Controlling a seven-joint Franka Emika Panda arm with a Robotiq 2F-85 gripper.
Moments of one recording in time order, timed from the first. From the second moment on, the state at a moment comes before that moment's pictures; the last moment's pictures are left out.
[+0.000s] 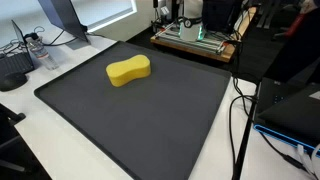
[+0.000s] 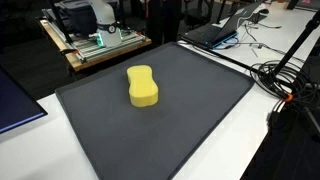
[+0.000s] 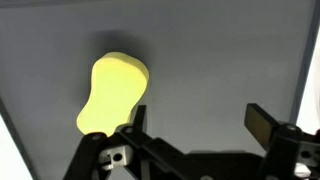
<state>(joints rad) 0.02 -0.47 0.14 -2.51 0.00 2.10 0.21</state>
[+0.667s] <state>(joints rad) 0.02 -0.46 0.14 -2.51 0.00 2.10 0.21</state>
